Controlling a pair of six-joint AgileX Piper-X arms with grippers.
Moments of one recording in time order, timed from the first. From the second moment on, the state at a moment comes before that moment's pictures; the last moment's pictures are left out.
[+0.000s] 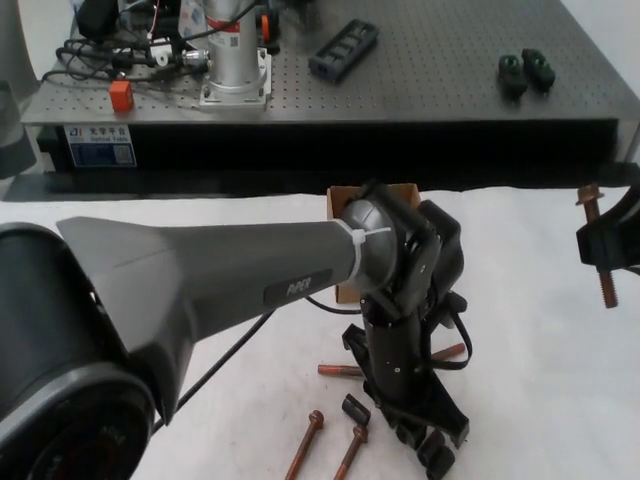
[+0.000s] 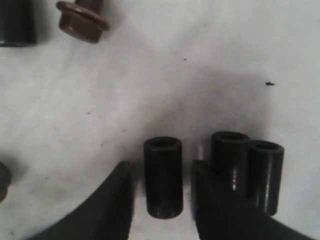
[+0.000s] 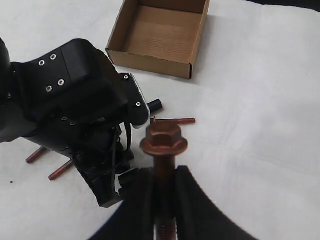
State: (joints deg) left arm -50.0 124.2 -94.6 55.1 11.0 -2.0; right arm 8.2 51.7 -59.7 62.5 -3.2 -2.5
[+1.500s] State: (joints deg) left arm -47.7 57.7 -38.3 -3.4 20.4 -11.1; right arm 27.4 50.7 -47.9 10.5 -20.7 28.4
